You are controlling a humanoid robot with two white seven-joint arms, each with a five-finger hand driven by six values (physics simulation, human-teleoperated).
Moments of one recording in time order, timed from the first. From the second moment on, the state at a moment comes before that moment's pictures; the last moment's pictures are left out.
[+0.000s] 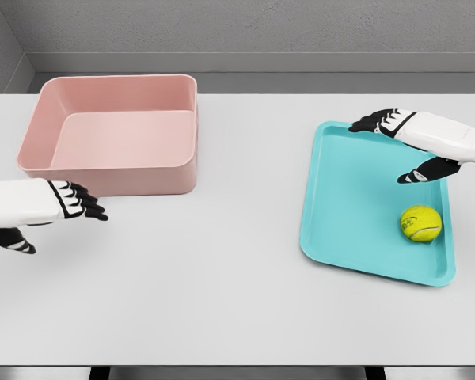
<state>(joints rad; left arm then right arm) -0.35 1.23 -0.49 -1.76 -0.16 -0.61 -0.60 -0.64 -1.06 0.76 -1.47 0.06 -0.61 0.26</state>
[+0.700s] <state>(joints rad) -0.41 1.15 -0.49 -1.76 -0.17 -0.61 -0.60 -0.57 -1.13 0.76 -1.45 0.06 -0.61 0.28</state>
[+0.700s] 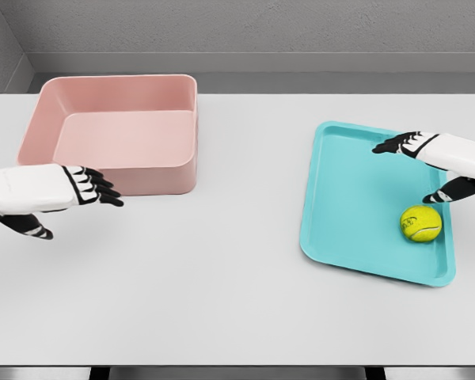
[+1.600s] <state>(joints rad) -0.43 1.09 -0.54 -1.76 -0.18 -0.61 -0.60 -0.46 -1.21 0.75 -1.45 0.09 -0.61 0.30</state>
